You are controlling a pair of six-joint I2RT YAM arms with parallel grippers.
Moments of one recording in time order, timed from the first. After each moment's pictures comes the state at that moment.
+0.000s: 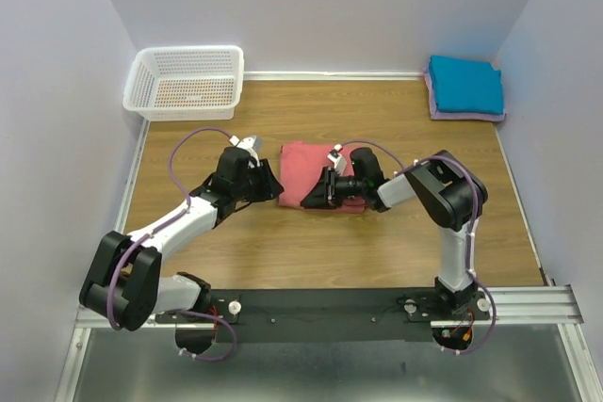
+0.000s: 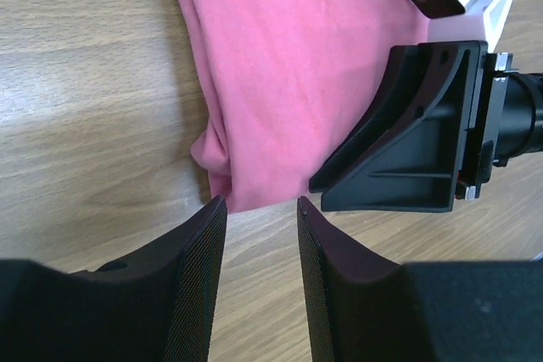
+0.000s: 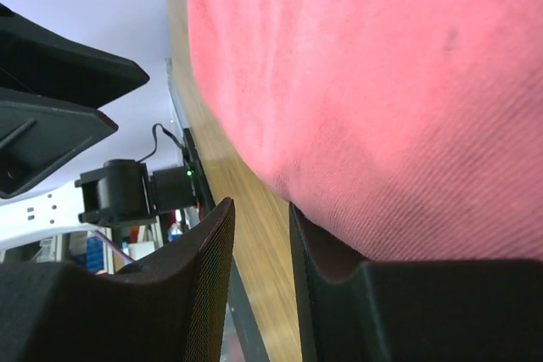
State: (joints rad) left arm -0.43 1.27 0.62 -0.01 0.19 -0.56; right arm 0.56 2.03 0.82 0.67 -0.82 0.95
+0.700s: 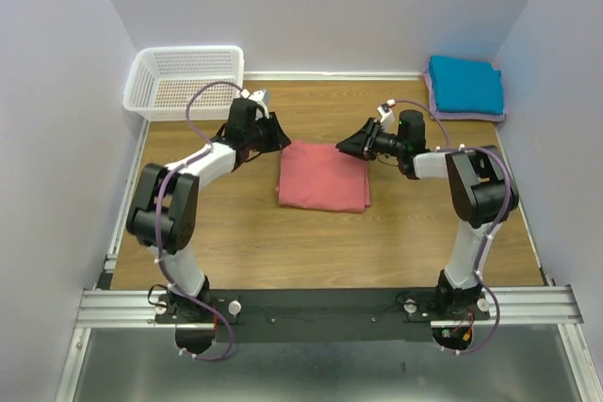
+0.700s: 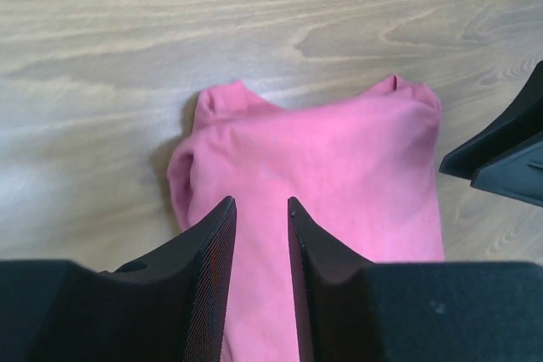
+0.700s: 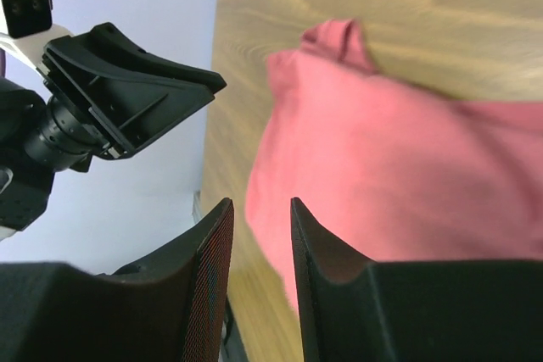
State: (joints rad) left arm -0.32 1.71 1.07 0.07 0.29 -0.48; right arm 0.24 1.93 0.95 0.63 -0.84 0.95
